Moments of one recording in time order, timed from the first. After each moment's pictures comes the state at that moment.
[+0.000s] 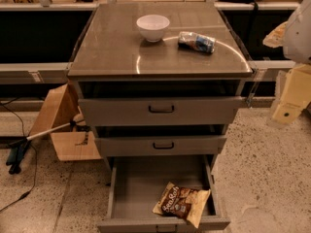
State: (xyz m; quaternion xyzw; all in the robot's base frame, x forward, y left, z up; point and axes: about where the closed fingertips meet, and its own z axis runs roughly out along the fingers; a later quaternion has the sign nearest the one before) arm 0.438 -0.217 0.977 -0.60 0.78 -0.03 0.16
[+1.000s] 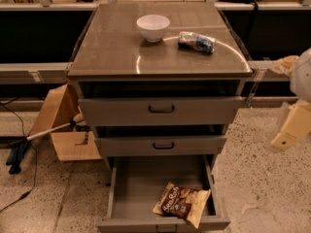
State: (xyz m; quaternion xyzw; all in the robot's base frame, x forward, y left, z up) arm 0.429 -0.237 0.923 -0.57 0.79 0.00 0.22
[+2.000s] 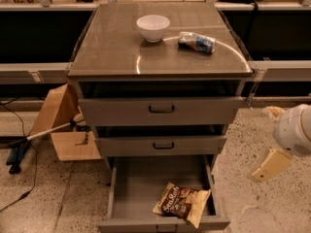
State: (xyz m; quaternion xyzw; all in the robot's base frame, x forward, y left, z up) arm 0.432 -0.261 0.794 -0.52 0.82 0.02 0.25
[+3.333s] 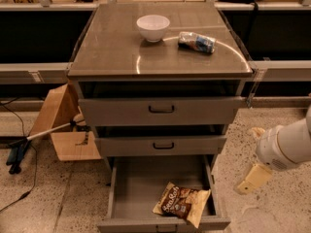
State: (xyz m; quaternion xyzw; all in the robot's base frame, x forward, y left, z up) arm 0.433 -0.251 0.713 -0.51 0.83 0.07 0.22
